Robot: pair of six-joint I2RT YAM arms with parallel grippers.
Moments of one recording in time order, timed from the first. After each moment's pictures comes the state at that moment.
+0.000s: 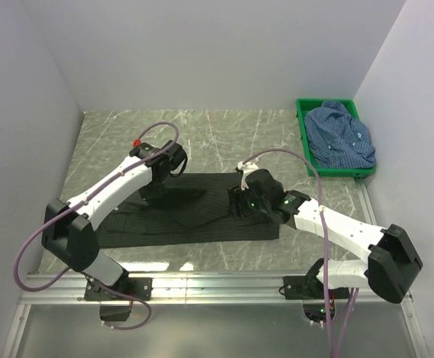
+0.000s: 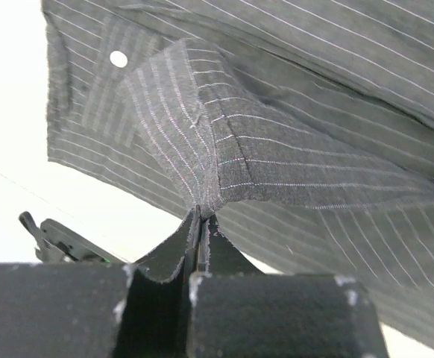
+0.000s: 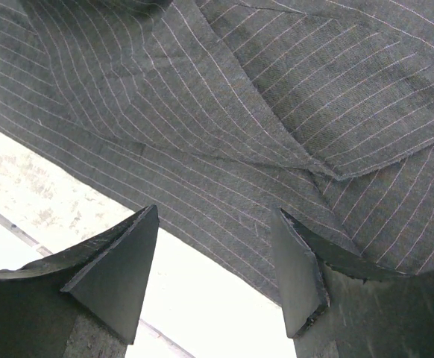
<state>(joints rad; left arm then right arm) -0.58 1.53 1.31 -1.28 -0.56 -0.96 0.77 1.24 0.79 -0.33 0.01 0.36</state>
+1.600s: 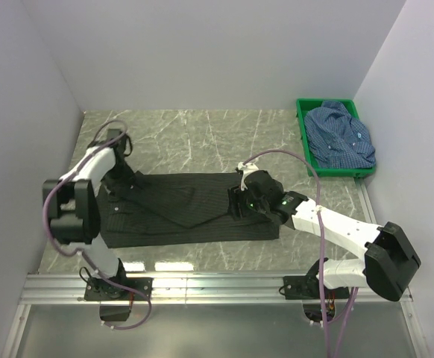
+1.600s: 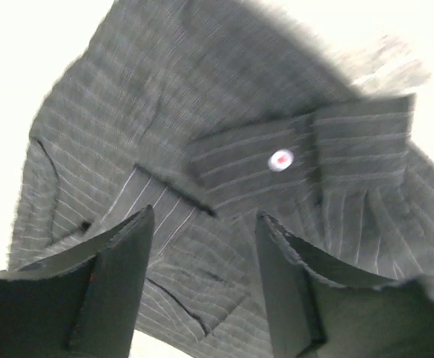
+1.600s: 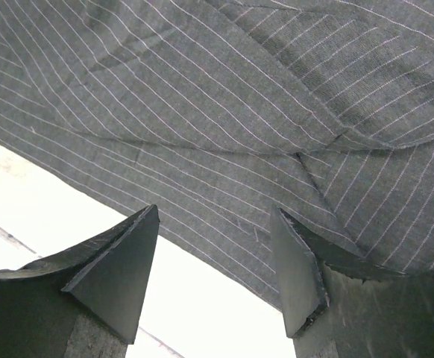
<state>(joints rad) -0.01 1.74 1.26 -0.86 -0.34 -0.65 0.78 1.26 0.77 -0.29 0.03 0.38</state>
